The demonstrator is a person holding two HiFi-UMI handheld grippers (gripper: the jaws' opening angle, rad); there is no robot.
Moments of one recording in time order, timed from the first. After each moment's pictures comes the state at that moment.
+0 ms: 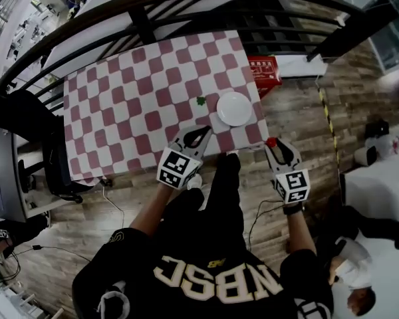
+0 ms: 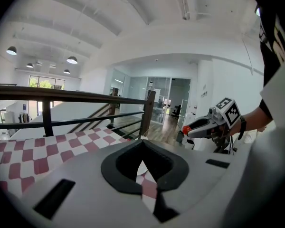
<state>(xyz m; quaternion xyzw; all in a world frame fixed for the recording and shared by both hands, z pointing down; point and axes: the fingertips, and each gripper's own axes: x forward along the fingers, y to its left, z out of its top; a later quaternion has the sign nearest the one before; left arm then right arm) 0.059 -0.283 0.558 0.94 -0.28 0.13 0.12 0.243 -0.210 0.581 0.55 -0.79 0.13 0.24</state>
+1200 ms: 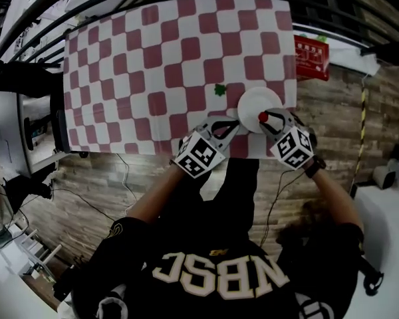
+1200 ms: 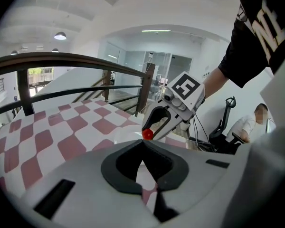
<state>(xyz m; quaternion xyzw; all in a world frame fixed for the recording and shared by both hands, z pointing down) 0.121 -0.341 0.699 0.93 -0.22 0.26 0.17 0.186 -0.349 0.761 0.16 -0.87 0.07 0.46</state>
